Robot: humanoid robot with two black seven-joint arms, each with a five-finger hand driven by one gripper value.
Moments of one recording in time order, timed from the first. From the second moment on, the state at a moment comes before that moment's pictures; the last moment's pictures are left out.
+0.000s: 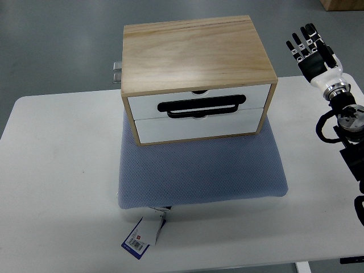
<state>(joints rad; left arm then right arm) -0.10 0.00 -0.07 -0.32 0.00 0.06 0.09 0.72 -0.20 1.31 0.56 -0.04 0.37 0.09</state>
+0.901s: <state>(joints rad) -0.10 0.00 -0.07 -0.35 0.01 0.07 0.09 1.47 -0.68 0.34 0.95 -0.45 0.37 -0.12</state>
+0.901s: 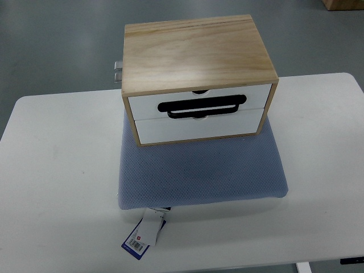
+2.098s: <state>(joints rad) -0.10 0.00 -0.07 -0.35 0.00 0.06 0.09 1.99 -0.41 -0.32 1.50 -0.08 0.19 -0.61</state>
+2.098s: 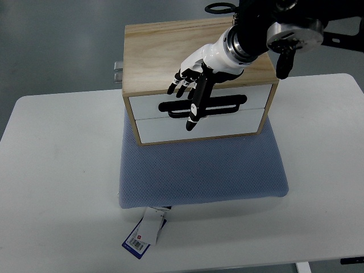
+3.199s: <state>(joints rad) -0.10 0.00 -0.07 -0.33 0.00 0.06 0.09 1.84 -0.40 -0.35 1.47 -0.26 0.34 -0.61</state>
